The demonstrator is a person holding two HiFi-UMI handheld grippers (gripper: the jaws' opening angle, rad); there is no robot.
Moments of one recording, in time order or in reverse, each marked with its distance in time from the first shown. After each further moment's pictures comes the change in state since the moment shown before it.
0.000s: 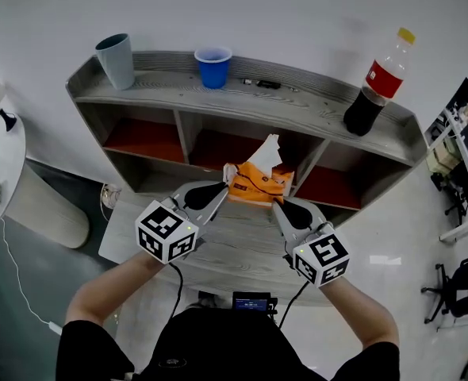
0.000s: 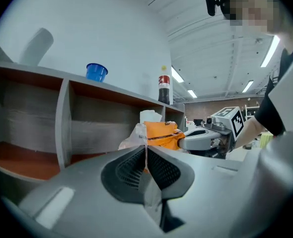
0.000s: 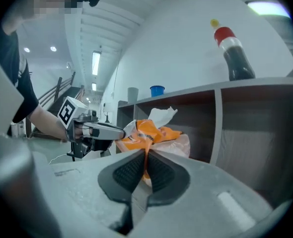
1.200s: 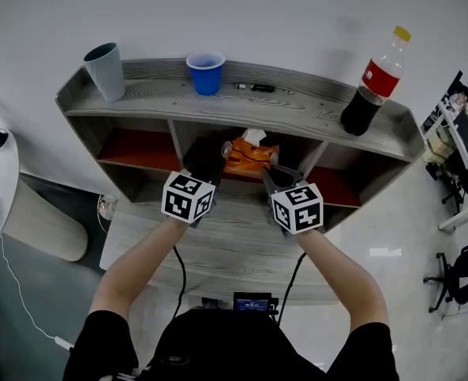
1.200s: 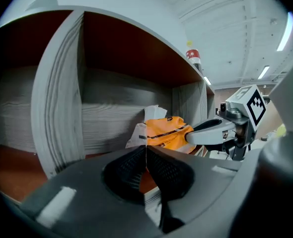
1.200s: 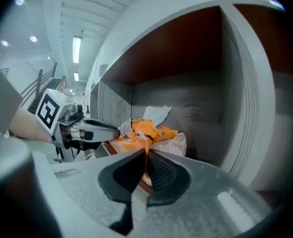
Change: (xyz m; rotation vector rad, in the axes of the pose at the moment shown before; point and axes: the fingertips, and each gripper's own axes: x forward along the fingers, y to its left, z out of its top) left arm 0.076 0.102 -0.035 0.021 0.113 0.161; right arm 0.102 -0.072 -0.034 0.064 0.151 -0.146
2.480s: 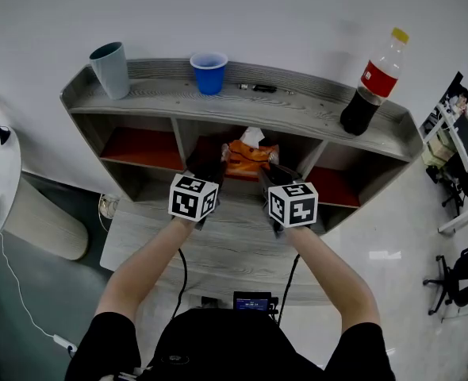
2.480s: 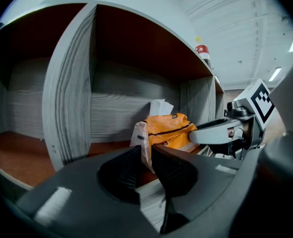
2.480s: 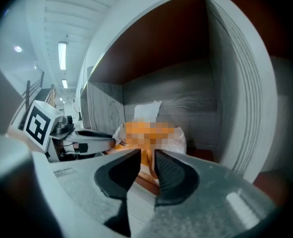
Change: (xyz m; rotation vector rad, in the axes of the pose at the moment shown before) left arm 0.002 0.009 -0.019 -0.060 0.028 0.081; right arm 0.010 -0.002 -0.006 0.141 0.007 -0.049
